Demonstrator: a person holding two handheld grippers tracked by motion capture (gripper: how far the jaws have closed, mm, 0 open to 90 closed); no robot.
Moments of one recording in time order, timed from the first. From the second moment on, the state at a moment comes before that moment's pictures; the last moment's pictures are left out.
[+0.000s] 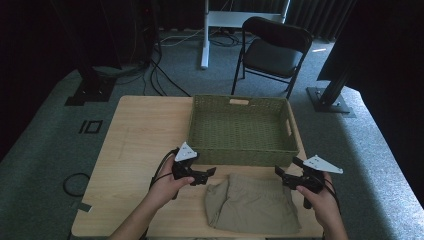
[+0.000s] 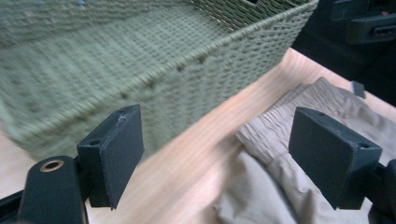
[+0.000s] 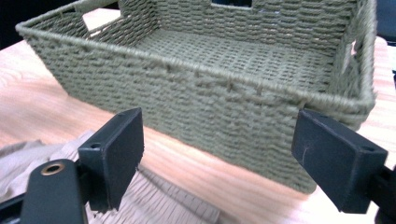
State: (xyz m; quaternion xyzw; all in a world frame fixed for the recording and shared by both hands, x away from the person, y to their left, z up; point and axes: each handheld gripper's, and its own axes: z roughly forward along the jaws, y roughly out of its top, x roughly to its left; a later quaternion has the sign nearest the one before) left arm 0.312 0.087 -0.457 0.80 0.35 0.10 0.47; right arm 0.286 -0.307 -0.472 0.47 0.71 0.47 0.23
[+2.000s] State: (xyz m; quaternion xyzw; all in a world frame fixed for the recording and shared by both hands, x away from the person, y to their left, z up) left arm 0.267 0.000 -0.554 0.87 0.31 0.13 0.37; right arm 0.244 -0.292 -0.558 0.51 0.76 0.35 0.21
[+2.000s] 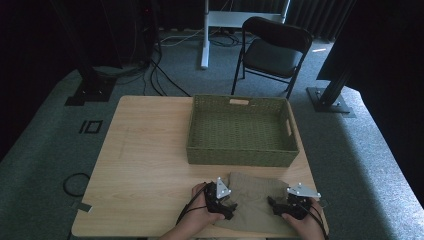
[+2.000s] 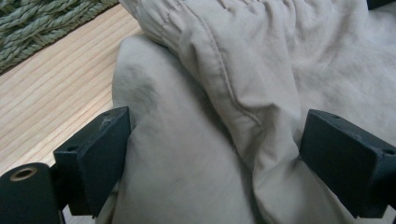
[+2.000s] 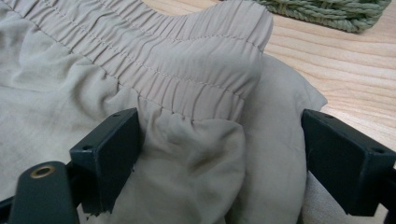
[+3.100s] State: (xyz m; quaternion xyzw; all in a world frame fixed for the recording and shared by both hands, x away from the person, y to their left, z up) left arm 0.283 0.026 -0.504 0.84 0.30 0.06 0.46; right arm 0.250 -0.278 -0.497 0.45 0.78 0.40 0.16
